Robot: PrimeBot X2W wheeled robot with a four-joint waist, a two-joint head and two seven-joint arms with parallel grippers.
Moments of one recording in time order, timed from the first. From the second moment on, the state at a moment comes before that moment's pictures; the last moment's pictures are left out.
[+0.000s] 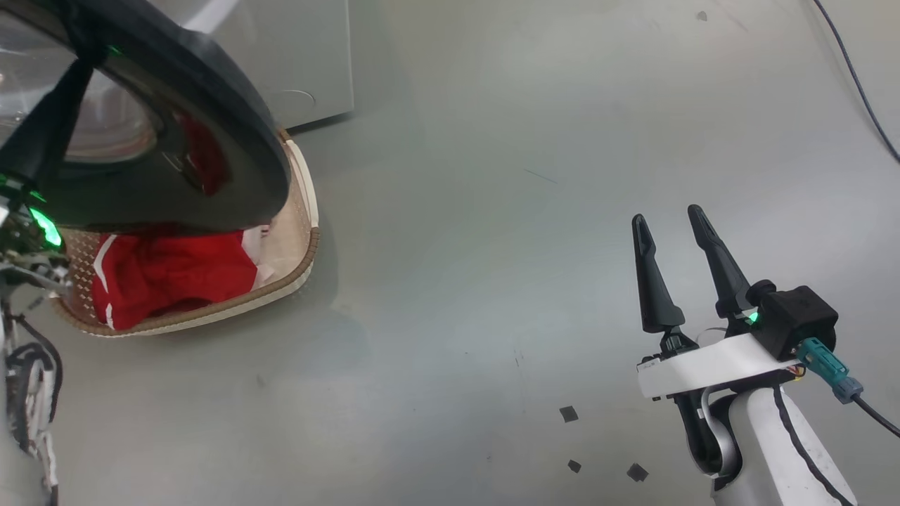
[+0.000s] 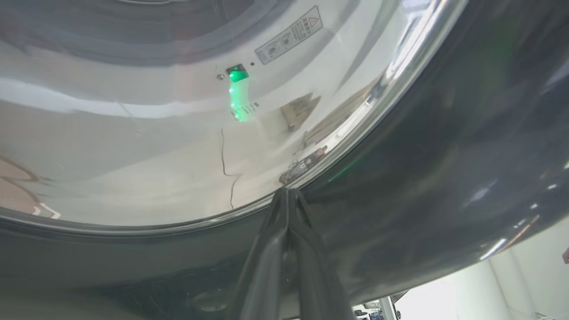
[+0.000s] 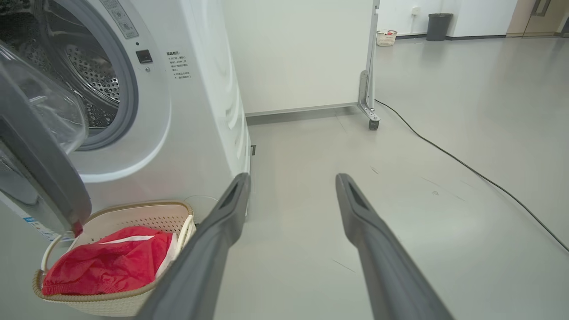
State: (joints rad) left arm -0.52 0.21 0.14 0.06 -1.59 -0.11 0.58; right arm -0.16 -0.05 0.21 0.08 0.32 0.02 -0.25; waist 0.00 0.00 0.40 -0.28
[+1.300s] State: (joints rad) left arm -0.75 0.17 0.14 0.33 -1.55 -0.12 0.46; right arm -0.20 -0.04 0.20 0.06 0.37 -0.01 -0.25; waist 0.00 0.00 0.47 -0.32
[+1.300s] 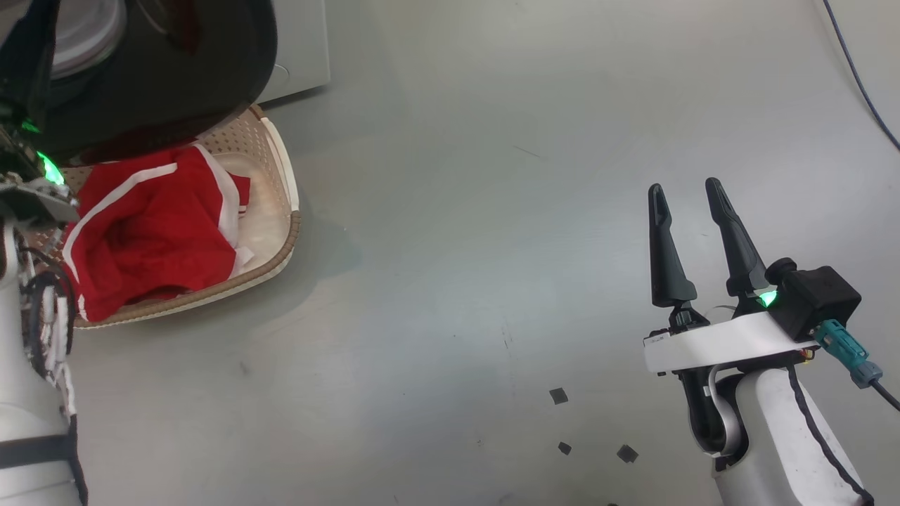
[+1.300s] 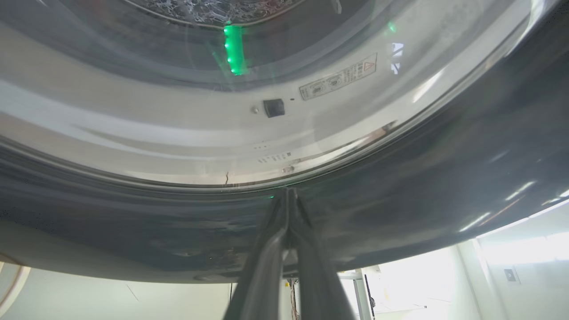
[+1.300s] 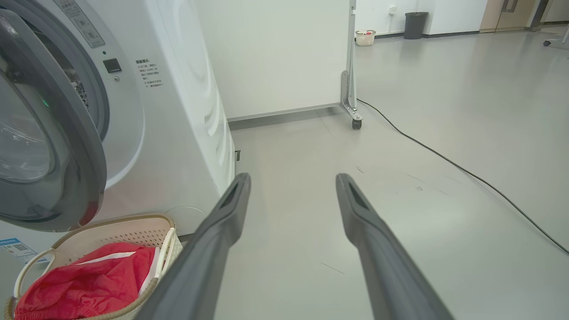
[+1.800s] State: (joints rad) left arm -0.52 0.07 0.23 0.23 -1.61 -0.12 0.40; right arm -0.18 -0.05 0.17 0.09 0.31 -0.01 -0.25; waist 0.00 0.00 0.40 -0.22
